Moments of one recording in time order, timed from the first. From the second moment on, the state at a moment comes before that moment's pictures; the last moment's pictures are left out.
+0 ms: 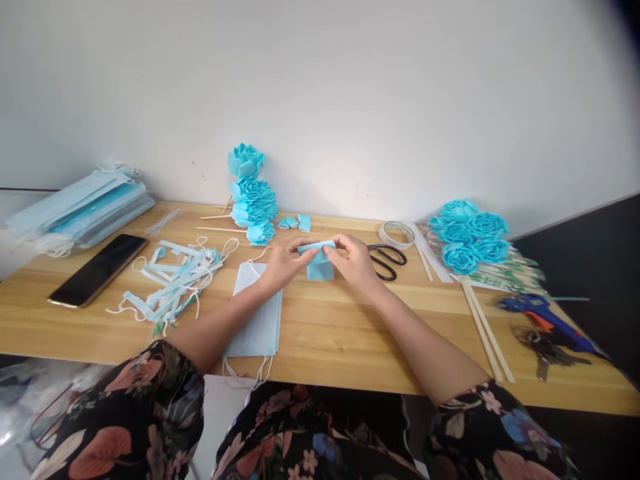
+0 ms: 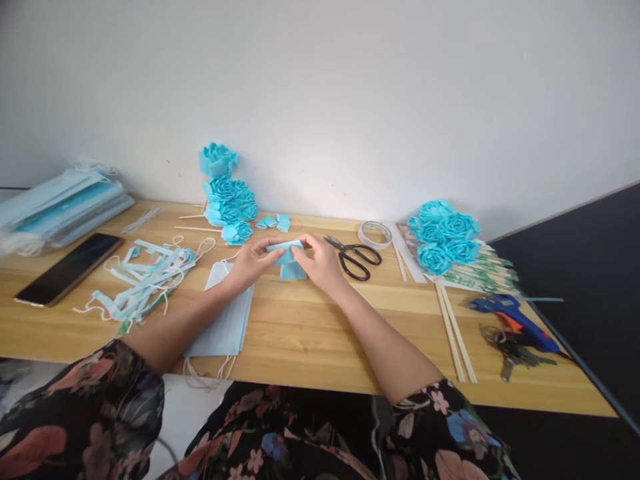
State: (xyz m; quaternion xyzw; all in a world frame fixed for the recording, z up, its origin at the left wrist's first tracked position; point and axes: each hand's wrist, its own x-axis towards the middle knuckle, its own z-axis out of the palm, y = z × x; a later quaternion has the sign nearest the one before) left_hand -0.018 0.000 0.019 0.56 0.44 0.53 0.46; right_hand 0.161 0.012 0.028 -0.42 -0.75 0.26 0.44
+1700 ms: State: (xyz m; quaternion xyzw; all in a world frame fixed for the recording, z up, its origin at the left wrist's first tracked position) left_hand -0.022 0.009 0.010 0.51 0.40 0.54 0.53; right_hand 0.160 0.019 0.020 -0.39 -0.63 0.46 0.49
